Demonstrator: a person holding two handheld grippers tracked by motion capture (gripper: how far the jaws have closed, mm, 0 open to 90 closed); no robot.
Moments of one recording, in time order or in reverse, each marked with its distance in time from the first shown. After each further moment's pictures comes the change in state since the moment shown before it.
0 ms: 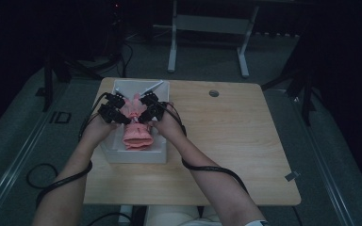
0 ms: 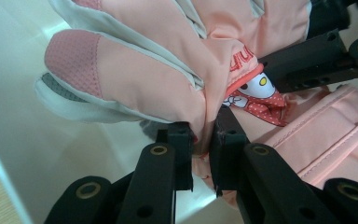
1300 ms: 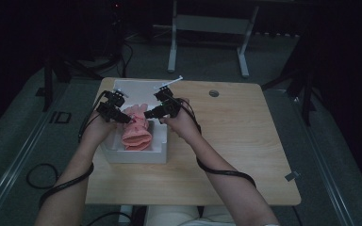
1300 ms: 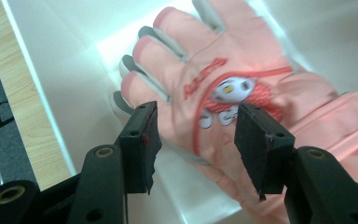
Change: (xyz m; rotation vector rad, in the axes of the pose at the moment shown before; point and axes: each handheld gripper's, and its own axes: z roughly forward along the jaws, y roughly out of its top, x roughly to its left) left arm -0.006 0.000 -0.013 -0.065 0.153 -0.010; right arm -0.021 -0.018 -0.055 -0.184 0.093 -0.038
